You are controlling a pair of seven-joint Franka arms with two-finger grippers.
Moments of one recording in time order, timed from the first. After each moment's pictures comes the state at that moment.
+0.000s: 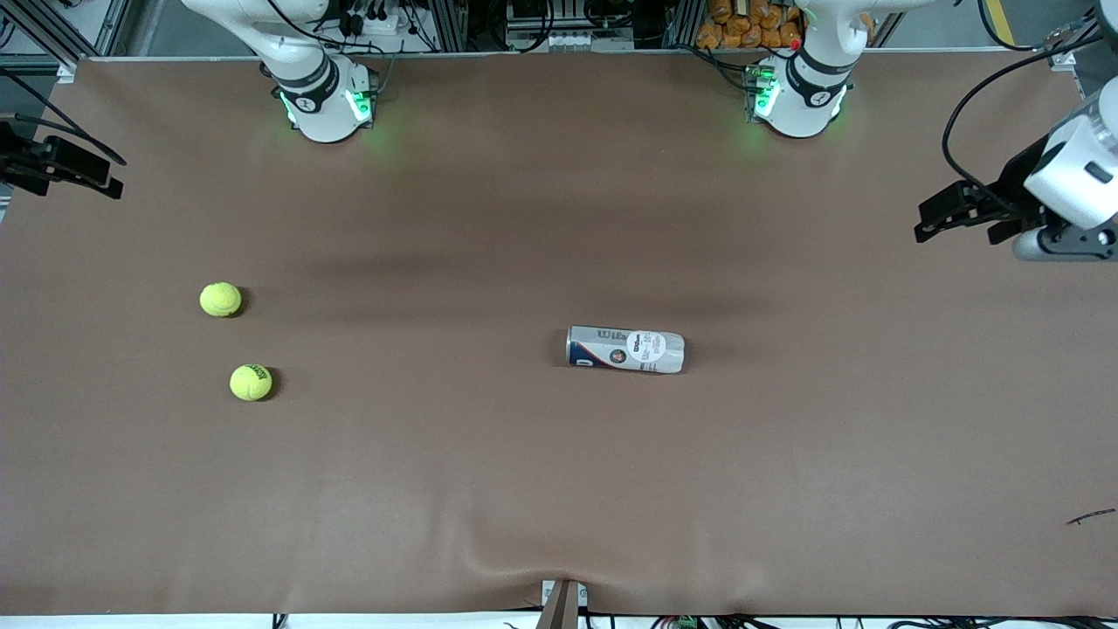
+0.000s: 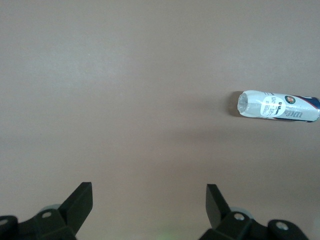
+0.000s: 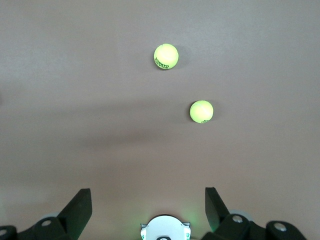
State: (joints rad) left arm 0.01 -0.01 -0.08 -1.65 -0.08 1.60 -0.06; right arm -0.10 -0.05 0.01 -1.56 0.03 1.38 -0.01
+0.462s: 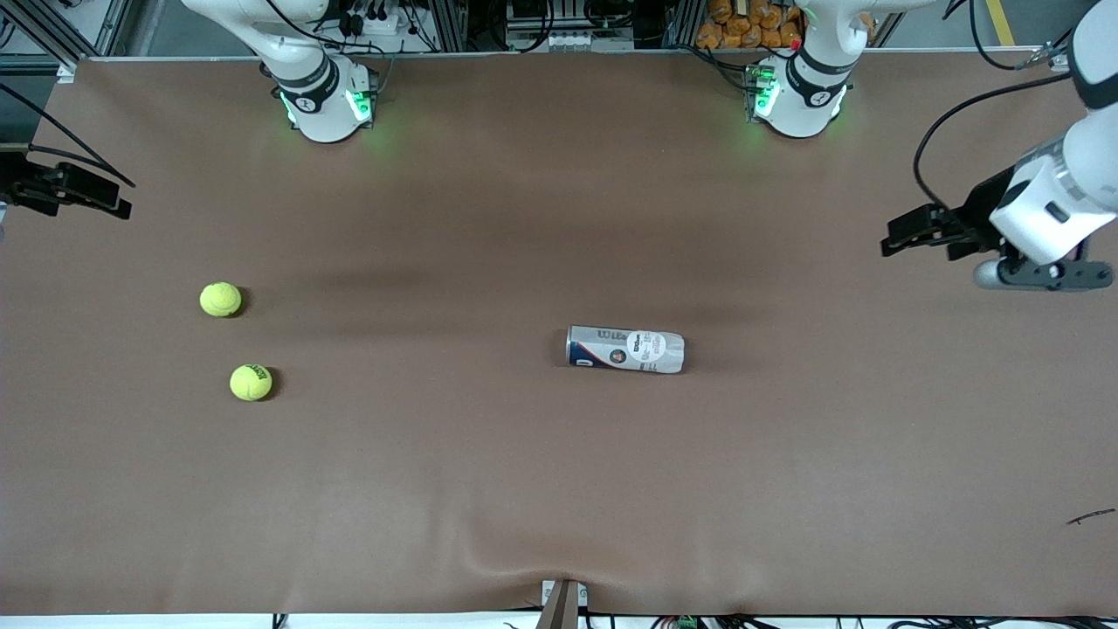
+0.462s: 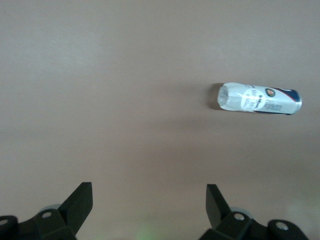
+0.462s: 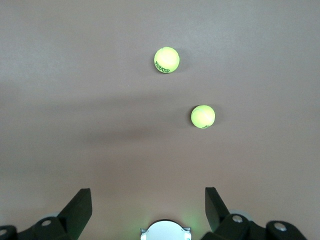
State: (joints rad) left arm 0.00 0.06 -0.08 -1.65 -0.18 1.61 -0.06; right arm -0.10 0.00 0.01 -1.55 0.03 1.40 -0.01
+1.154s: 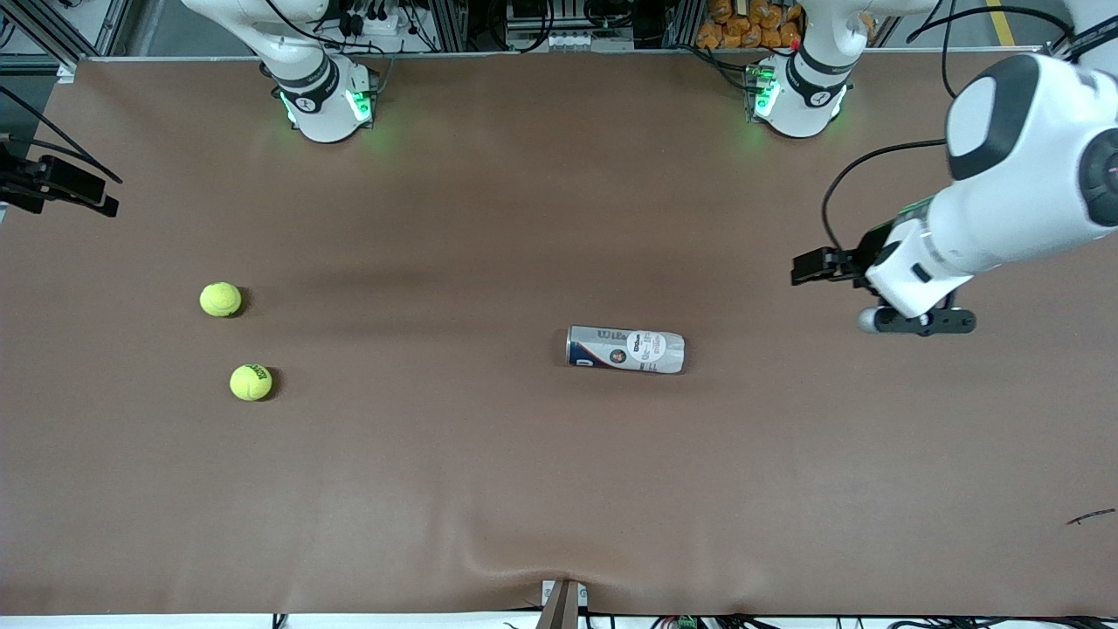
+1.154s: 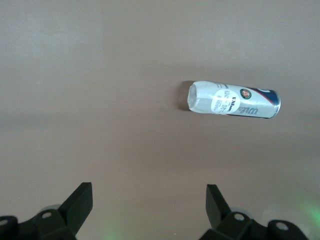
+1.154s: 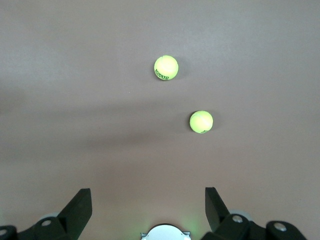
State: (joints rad) left arm -0.16 0.20 -0.08 -1.60 -0.21 1.67 -0.24; right arm -0.10 0.00 0.01 -1.50 0.03 1.39 -0.01
